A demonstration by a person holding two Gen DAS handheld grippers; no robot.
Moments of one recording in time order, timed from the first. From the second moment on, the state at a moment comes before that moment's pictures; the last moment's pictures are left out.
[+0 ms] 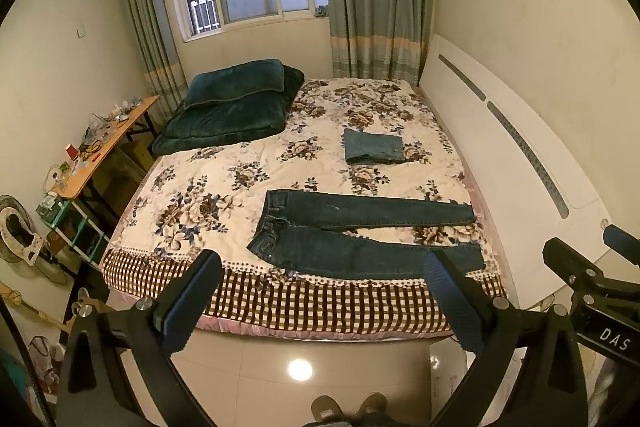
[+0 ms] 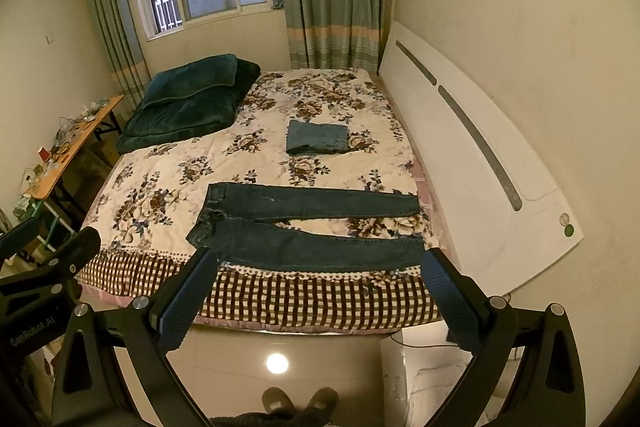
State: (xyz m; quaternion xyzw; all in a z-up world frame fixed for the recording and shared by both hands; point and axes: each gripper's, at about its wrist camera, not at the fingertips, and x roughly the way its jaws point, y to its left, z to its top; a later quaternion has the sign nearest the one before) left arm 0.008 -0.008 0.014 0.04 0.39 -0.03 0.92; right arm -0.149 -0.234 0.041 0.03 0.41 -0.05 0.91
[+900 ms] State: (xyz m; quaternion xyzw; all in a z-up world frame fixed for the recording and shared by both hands) left arm 0.003 0.003 0.006 0.04 0.39 -0.02 0.92; right arm -0.152 -0.235 0.034 0.04 0.41 -0.04 0.91
